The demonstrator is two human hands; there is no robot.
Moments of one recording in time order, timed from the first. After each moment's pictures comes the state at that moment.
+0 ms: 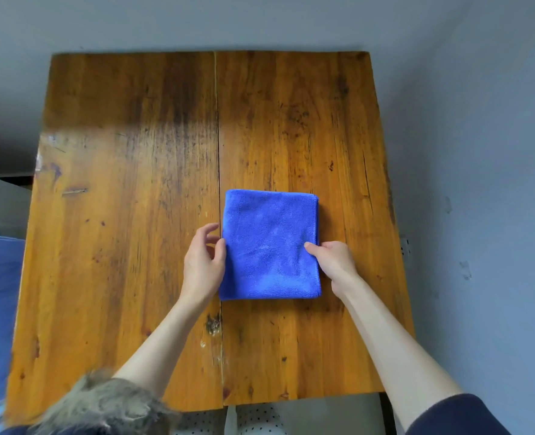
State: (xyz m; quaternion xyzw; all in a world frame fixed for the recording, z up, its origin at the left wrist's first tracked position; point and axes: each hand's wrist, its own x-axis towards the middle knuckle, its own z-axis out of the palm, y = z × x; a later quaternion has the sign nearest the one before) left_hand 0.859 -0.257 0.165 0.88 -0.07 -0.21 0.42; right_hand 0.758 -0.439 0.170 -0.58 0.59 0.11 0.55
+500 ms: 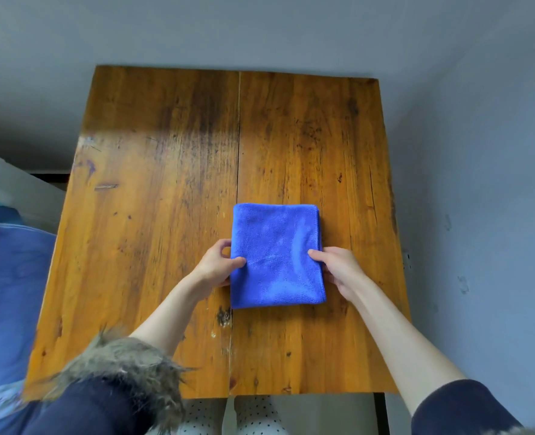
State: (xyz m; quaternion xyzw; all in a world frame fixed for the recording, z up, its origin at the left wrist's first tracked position) left_hand 0.870 -0.245 0.185 0.76 0.06 -0.49 0.42; right_hand 0.752 -0.435 0.188 -0.55 0.53 0.13 0.63
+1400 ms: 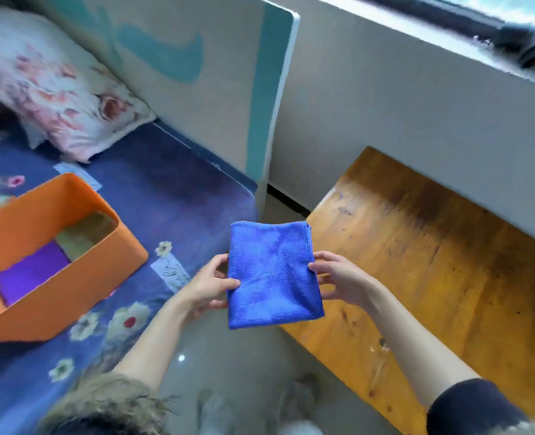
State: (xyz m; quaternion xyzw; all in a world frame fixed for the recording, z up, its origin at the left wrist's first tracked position) left_hand 0.794 0.165 0.323 0.66 0.25 -0.28 0.65; right_hand 0.852 -0.086 0.324 -0.68 0.19 0.39 0.59
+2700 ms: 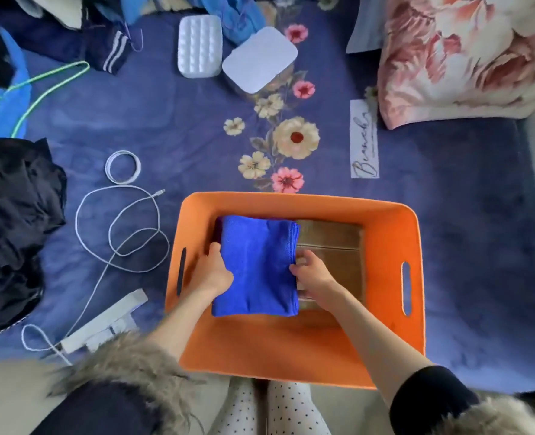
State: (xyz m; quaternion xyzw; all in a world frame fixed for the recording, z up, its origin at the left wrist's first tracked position) left_hand 0.779 0.675 0.133 0.64 0.64 -0.21 0.37; right_hand 0.938 0.579 0.113 -0.73 -0.04 0.62 0.28
